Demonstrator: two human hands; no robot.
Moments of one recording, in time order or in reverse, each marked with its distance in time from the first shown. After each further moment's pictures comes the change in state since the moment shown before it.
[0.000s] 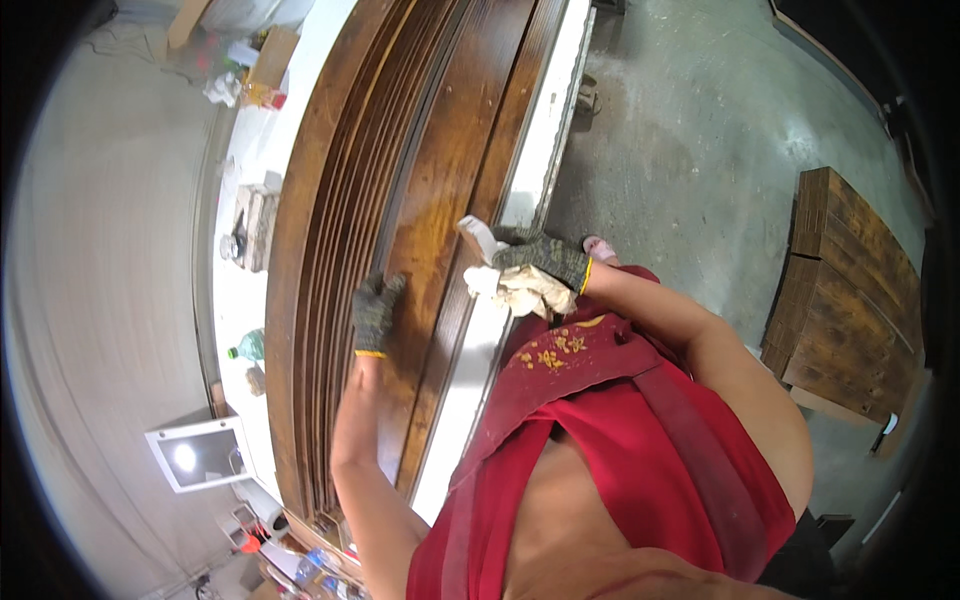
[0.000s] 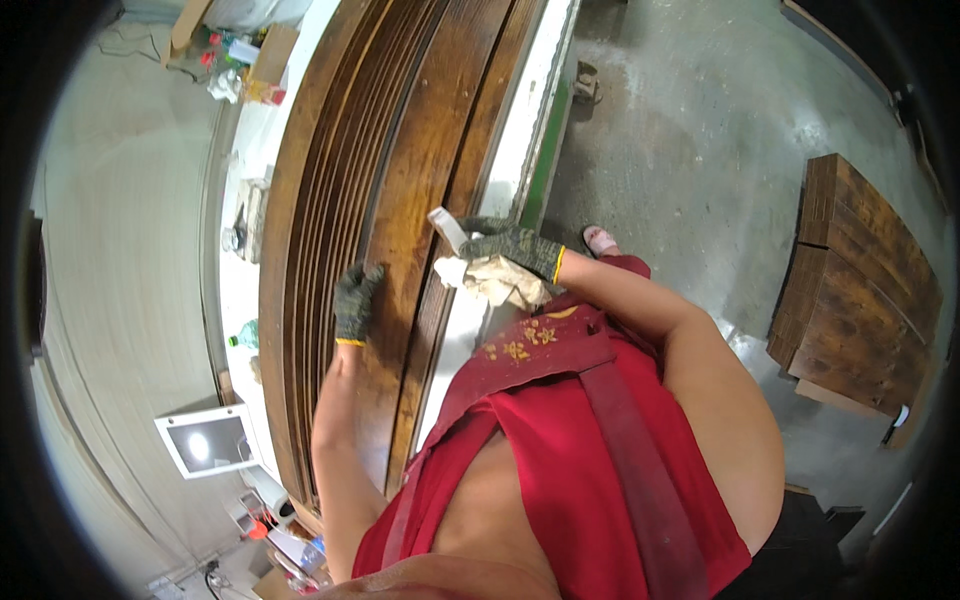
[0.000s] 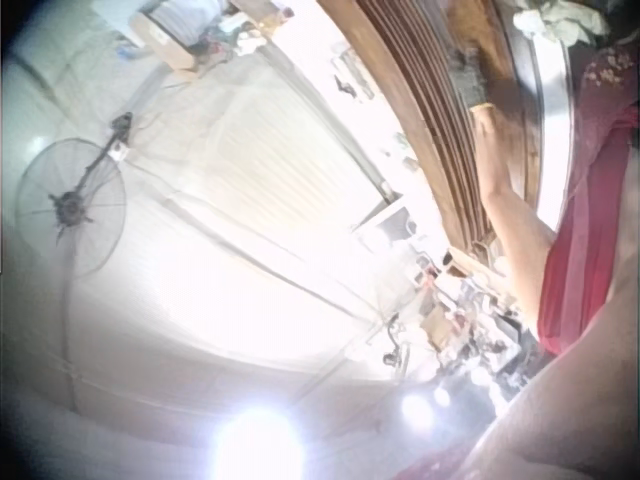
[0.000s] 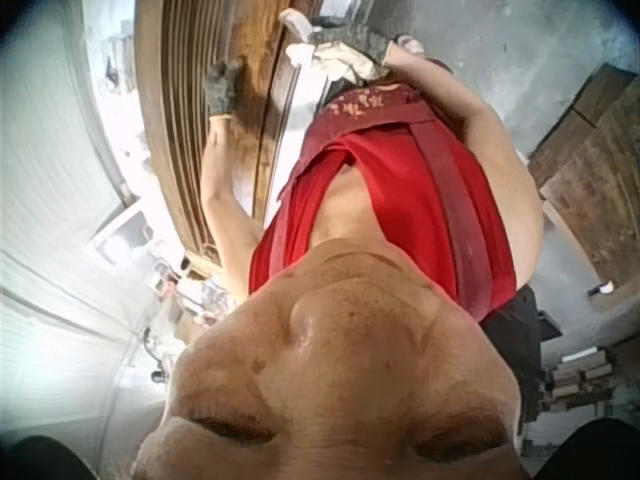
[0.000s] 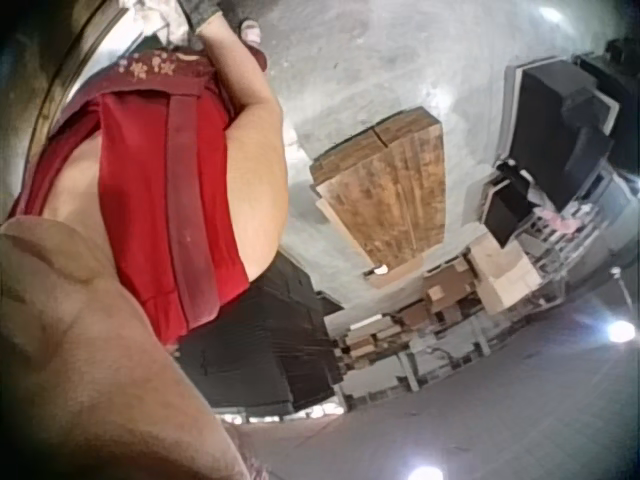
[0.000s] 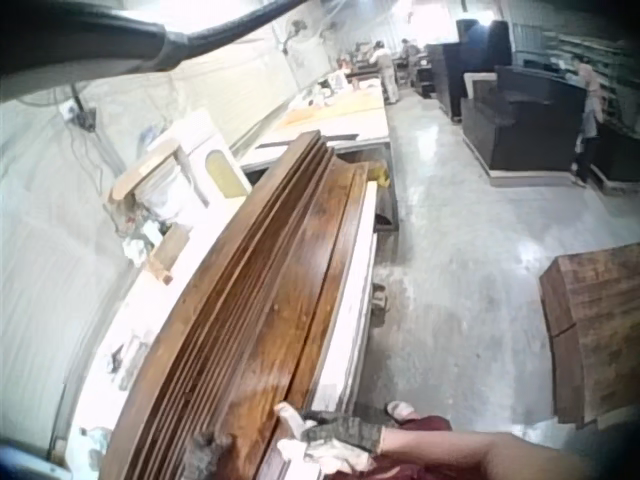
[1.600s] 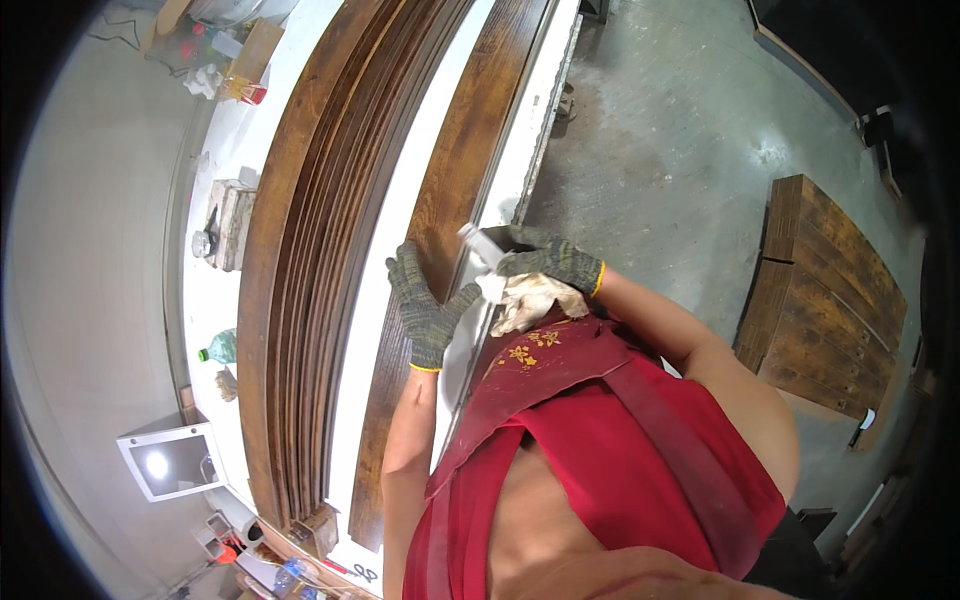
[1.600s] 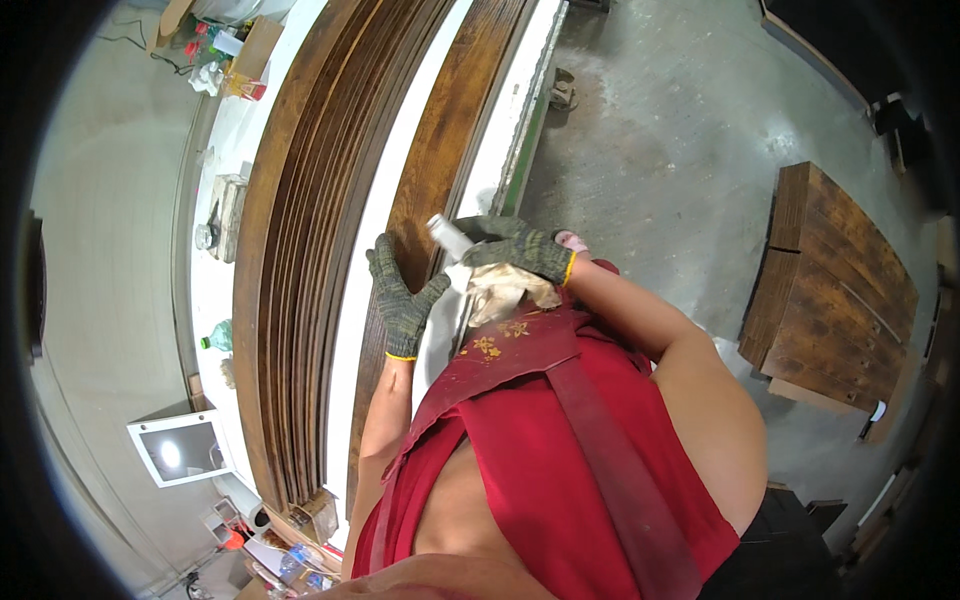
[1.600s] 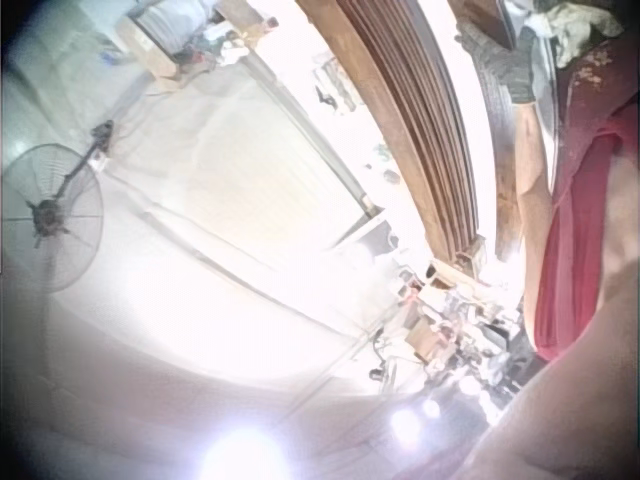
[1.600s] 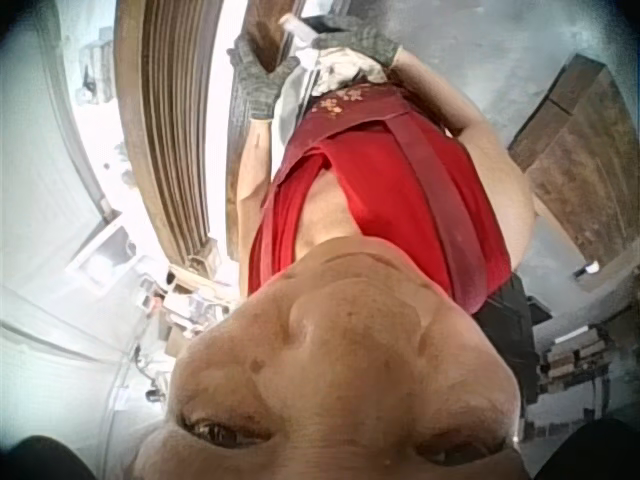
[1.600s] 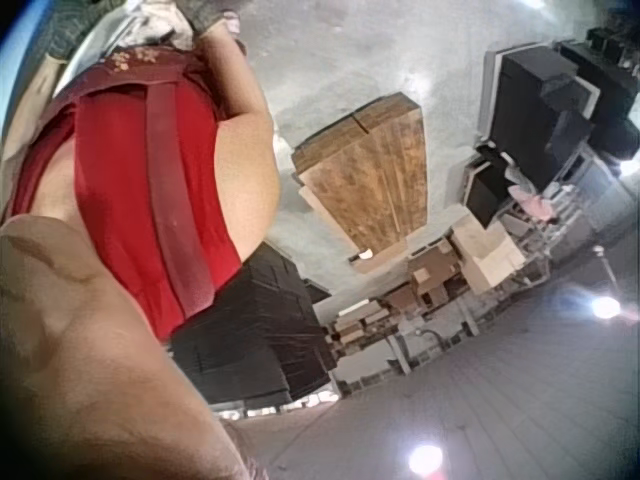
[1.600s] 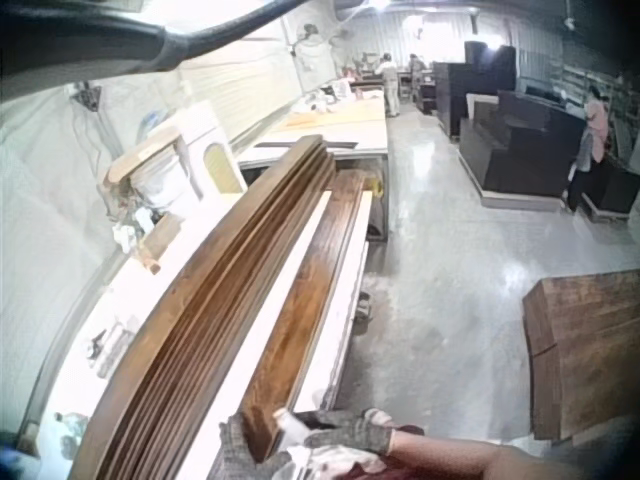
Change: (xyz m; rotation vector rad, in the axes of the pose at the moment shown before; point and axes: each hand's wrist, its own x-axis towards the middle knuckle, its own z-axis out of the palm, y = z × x) left_hand -0.049 0.046 0.109 0.140 0.160 0.294; right_hand -0.019 -0.028 -0.025 -0.580 0.030 0.020
